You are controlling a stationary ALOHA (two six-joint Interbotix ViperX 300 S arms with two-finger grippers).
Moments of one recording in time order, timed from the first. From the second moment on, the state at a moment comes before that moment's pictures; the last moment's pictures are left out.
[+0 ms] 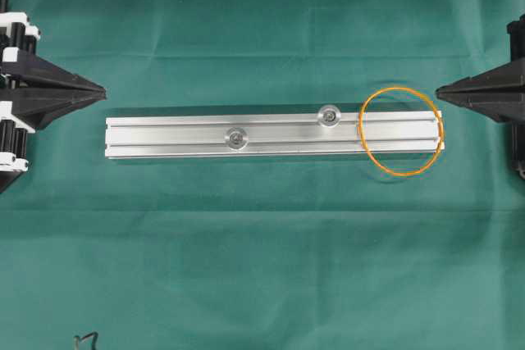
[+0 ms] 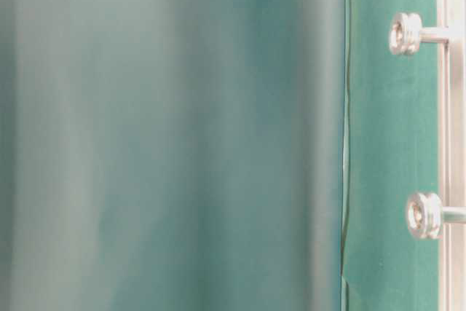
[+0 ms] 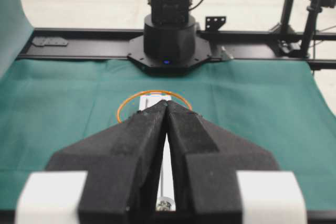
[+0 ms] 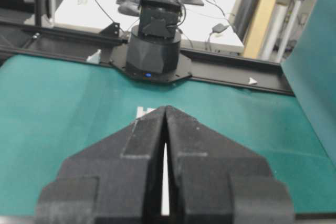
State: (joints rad) left arm 0.00 -0.97 1.17 0.00 -0.29 0.00; right arm 0.00 -0.96 1.17 0.00 -0.29 0.00
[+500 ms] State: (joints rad) left arm 0.00 -0.99 1.14 0.02 -0.15 0.00; right arm 0.00 -0.97 1.12 0.00 -0.12 0.01
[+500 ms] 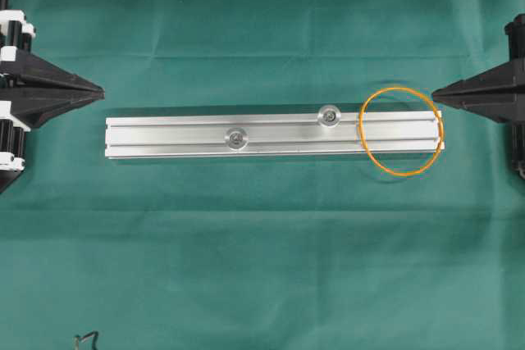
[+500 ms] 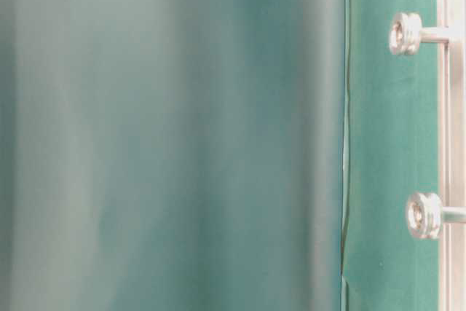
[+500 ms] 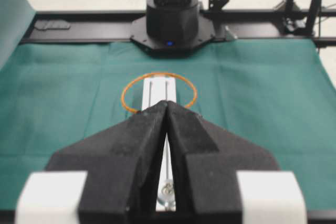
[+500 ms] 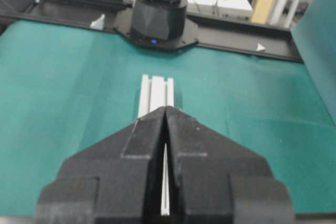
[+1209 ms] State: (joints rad) left arm 0.00 -1.00 1.03 0.02 0.43 -0.01; right arm 0.00 -0.95 1.00 0.00 0.62 0.10
